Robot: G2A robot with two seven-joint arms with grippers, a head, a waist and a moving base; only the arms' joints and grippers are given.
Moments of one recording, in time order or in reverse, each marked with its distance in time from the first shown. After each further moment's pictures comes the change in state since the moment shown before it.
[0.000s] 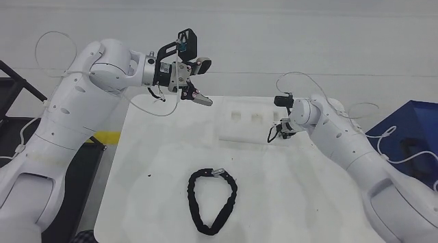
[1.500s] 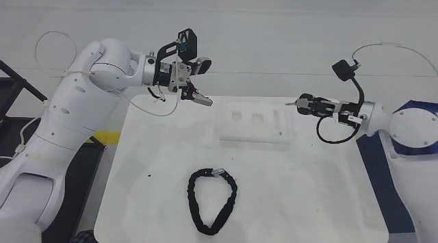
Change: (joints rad) left arm 0.000 0.000 0.000 0.000 0.000 0.000 0.000; right arm -0.606 0.293 0.973 -1.036 0.338 -0.180 0.059
